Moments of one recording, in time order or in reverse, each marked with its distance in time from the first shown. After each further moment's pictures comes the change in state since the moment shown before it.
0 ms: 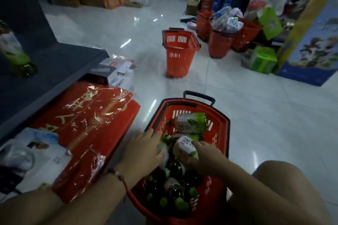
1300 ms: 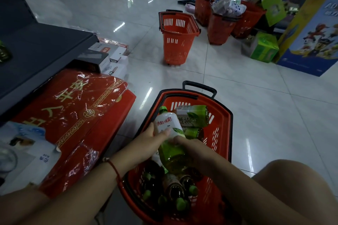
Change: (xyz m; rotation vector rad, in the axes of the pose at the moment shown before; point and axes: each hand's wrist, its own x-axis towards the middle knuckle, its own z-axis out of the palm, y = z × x) left_hand 0.044 -0.012 0.019 -0.944 -0.413 -0.412; right_hand 0.033 -0.024 0.010 1.266 -0.302 0.218
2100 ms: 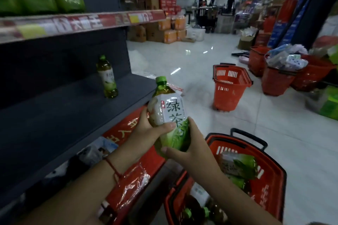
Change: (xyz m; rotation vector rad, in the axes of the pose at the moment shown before) left_hand -0.136 0.046 -0.113 -0.473 0.550 0.468; right_hand -0.100 -0.107 0.128 -0.325 -0.053 -0.959
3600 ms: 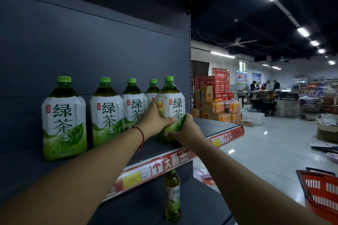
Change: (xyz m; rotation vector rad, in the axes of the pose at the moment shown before) left_hand 0.205 0.300 -0.232 0.797 0.536 0.344; right_hand 0.376 -0.262 0.129 -0.266 -0.078 -0.216
